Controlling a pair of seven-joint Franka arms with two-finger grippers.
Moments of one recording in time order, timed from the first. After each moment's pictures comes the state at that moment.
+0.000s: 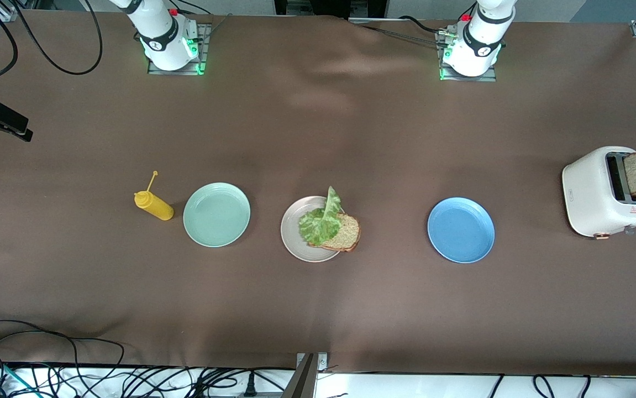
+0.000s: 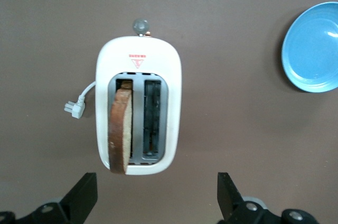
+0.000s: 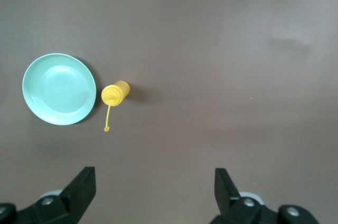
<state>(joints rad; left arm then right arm) 0.68 0.24 -0.18 -1.58 0.02 1.66 0.49 0.11 0.05 -0.16 -1.49 -0.05 1.53 0.00</state>
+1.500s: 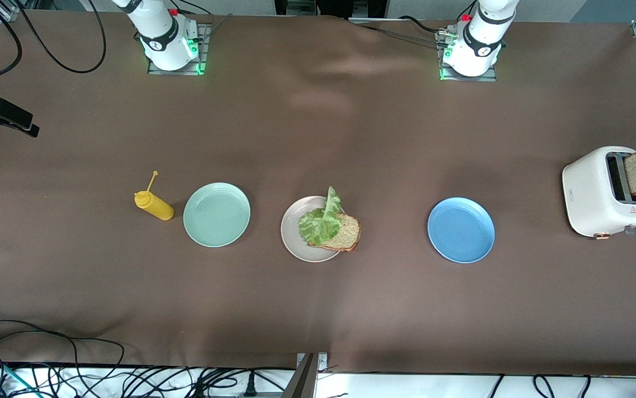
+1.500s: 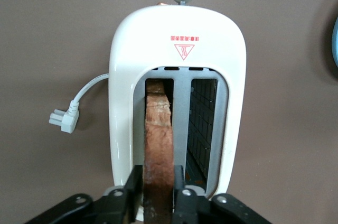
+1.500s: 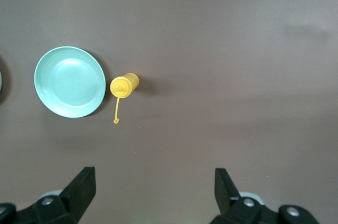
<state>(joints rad) 0.77 0.43 -0.19 -1.60 0.02 1.77 0.59 0.01 0.05 -0.08 -1.51 0.00 1.51 0.01</state>
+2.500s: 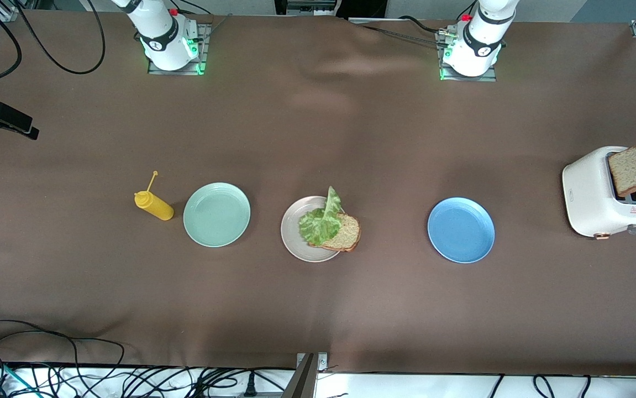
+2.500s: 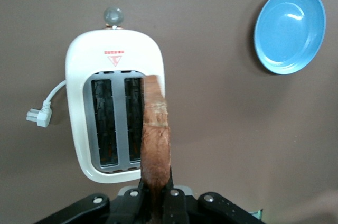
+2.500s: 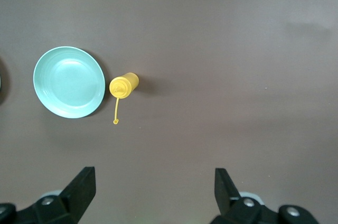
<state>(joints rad) 0.77 0.39 -0.27 -1.40 -0.04 1.47 0.57 0.01 0.06 -0.08 -1.51 0.00 1.51 0.01</state>
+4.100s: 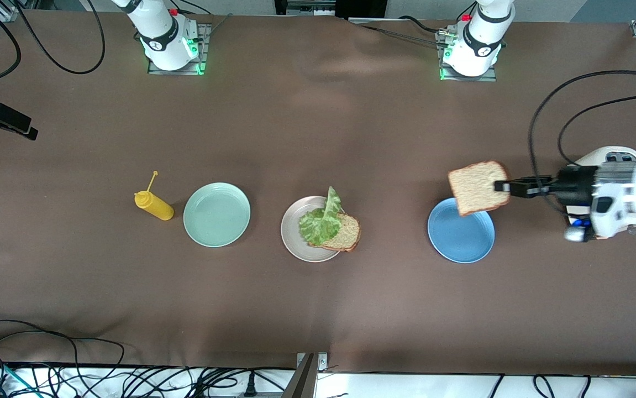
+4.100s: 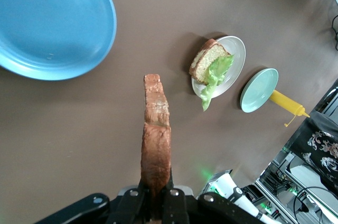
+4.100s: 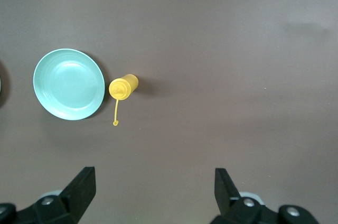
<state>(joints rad) 0.42 0.47 -0.50 -1.49 -0.52 1.61 -0.29 0.00 0.06 -0.08 -1.51 0.00 1.51 0.02</state>
